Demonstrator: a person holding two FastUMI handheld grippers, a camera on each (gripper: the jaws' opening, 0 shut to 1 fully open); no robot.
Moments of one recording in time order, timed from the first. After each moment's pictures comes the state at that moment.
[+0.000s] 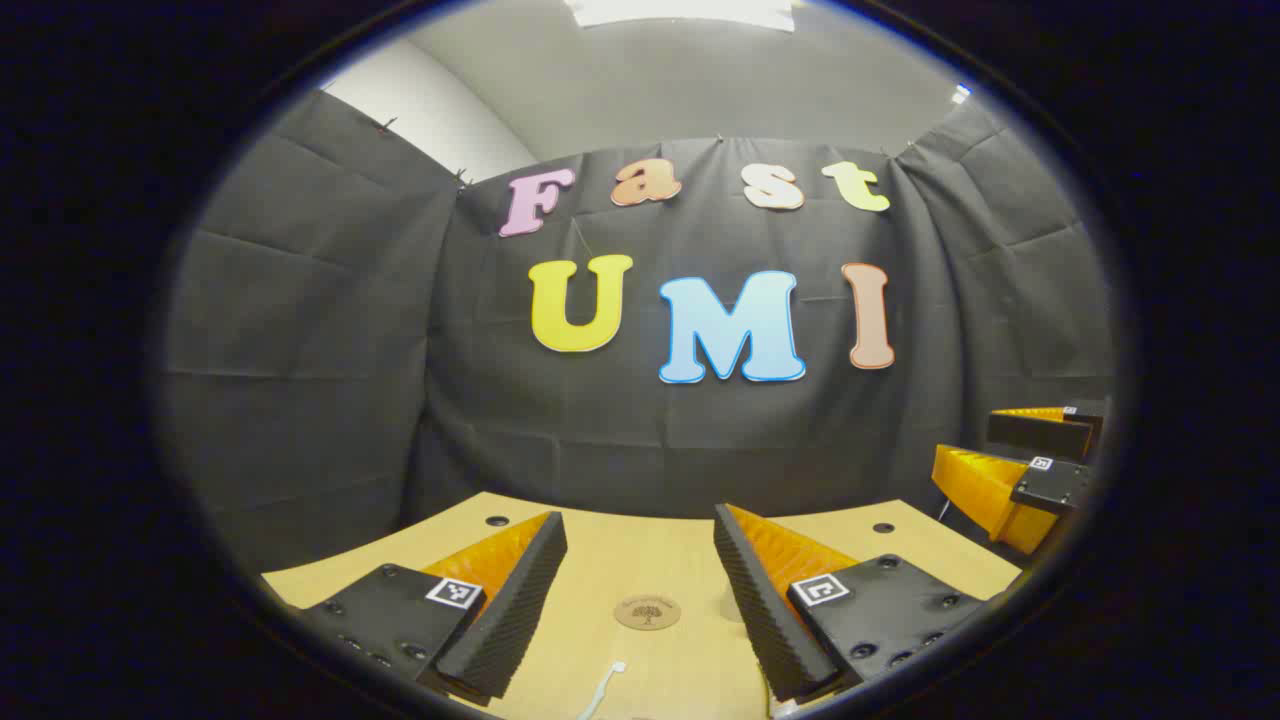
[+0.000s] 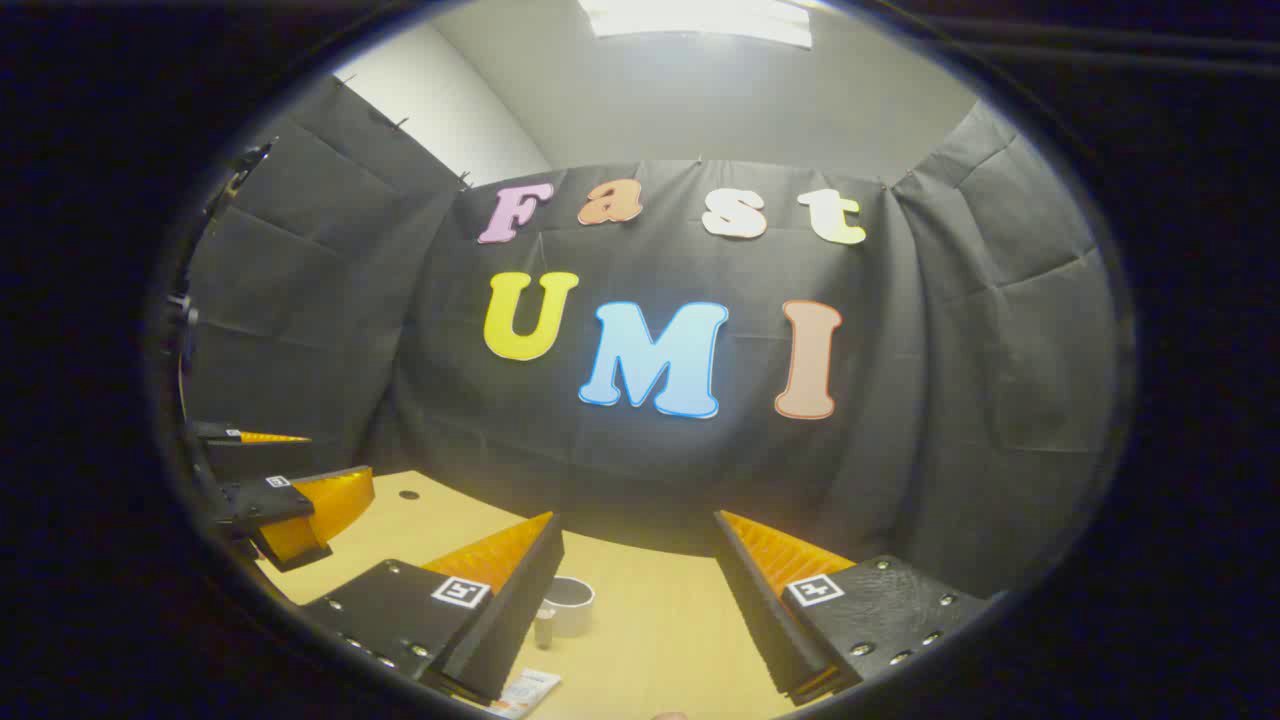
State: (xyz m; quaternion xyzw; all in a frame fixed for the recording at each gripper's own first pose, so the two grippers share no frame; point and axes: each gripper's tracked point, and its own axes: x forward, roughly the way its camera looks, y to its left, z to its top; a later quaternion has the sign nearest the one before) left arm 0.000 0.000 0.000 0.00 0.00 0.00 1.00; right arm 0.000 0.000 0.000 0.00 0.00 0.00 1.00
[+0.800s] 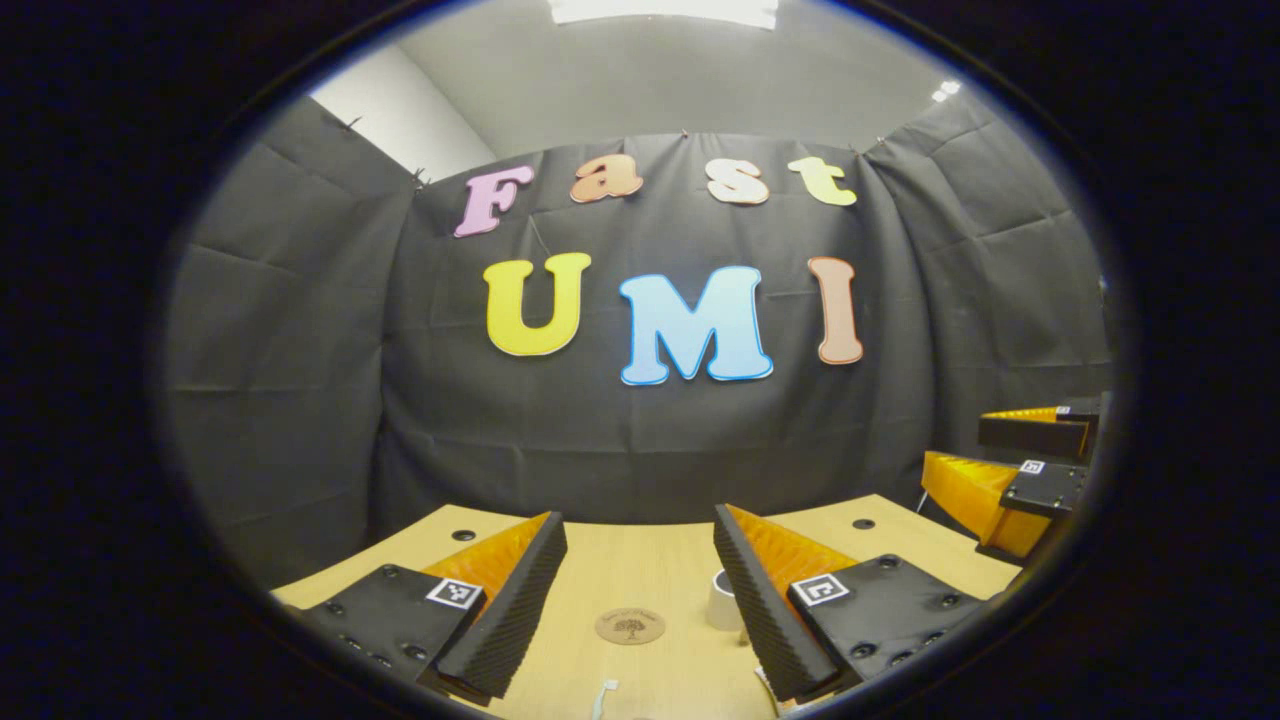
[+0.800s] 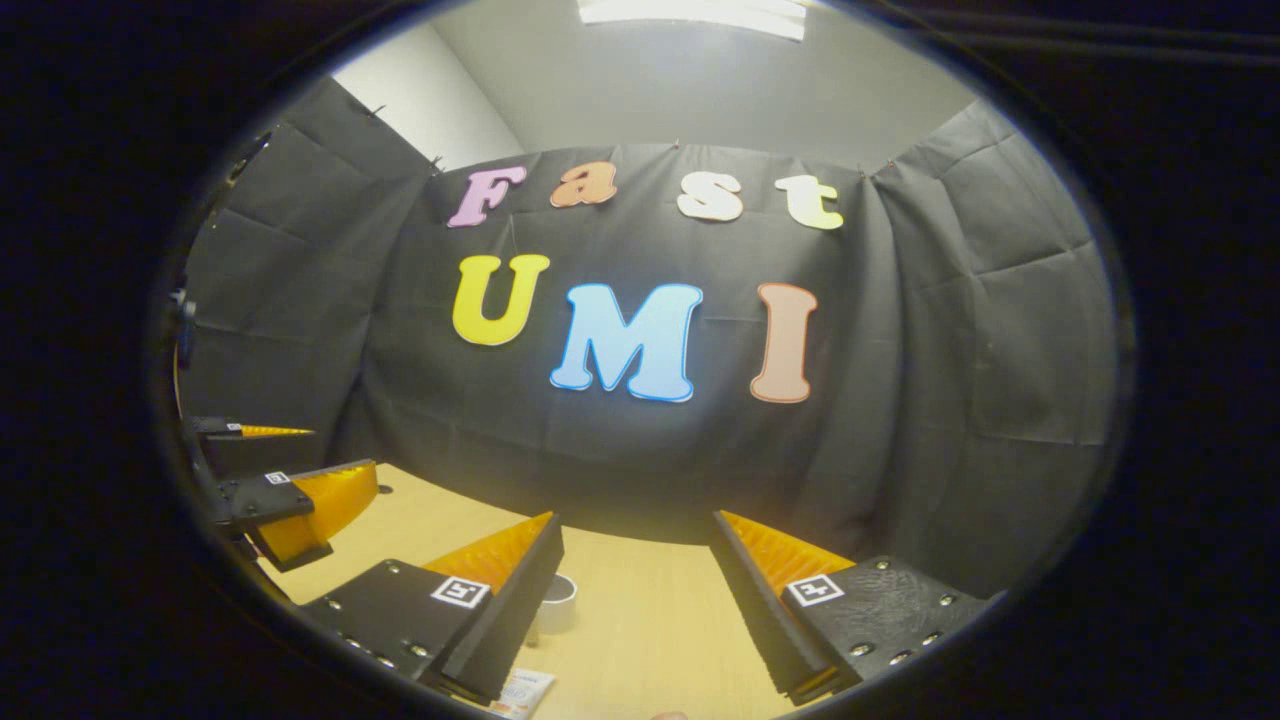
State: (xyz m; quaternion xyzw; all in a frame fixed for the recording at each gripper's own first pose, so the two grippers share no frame) left arm 0.040 -0.019 -0.001 0.00 0.00 -0.06 1.00; right arm -0.007 -0.007 -0.007 0.01 0.04 -0.04 1.00
